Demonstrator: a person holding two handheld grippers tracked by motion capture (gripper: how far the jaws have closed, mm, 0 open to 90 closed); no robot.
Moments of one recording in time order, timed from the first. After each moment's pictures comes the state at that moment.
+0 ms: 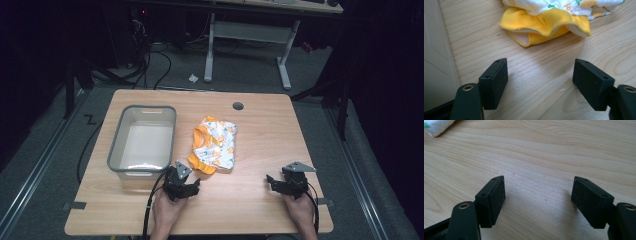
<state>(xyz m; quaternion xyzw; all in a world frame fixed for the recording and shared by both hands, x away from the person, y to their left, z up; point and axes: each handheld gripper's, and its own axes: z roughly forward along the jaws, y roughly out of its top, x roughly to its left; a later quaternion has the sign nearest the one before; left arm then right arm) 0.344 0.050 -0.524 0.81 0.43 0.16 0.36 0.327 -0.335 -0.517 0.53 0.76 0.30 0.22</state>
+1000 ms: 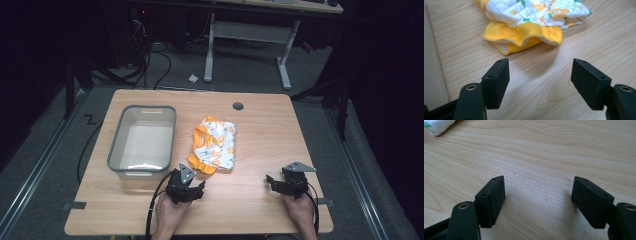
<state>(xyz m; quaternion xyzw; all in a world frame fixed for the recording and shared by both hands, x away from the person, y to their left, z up) 0.329 0.039 -0.509 0.81 0.41 0.16 0.38 0.327 -0.335 -0.517 0.53 0.76 0.30 0.22</state>
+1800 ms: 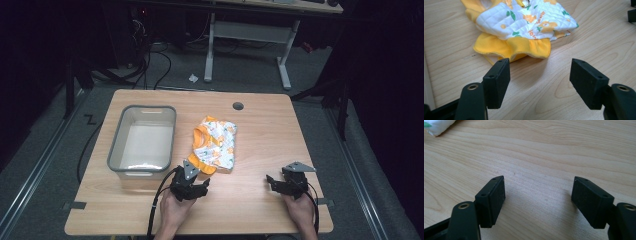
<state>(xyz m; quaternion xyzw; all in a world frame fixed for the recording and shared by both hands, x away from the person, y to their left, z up) 0.333 0.028 -0.497 0.81 0.41 0.14 0.39 0.327 -0.335 -0.517 0.53 0.76 0.30 0.22</state>
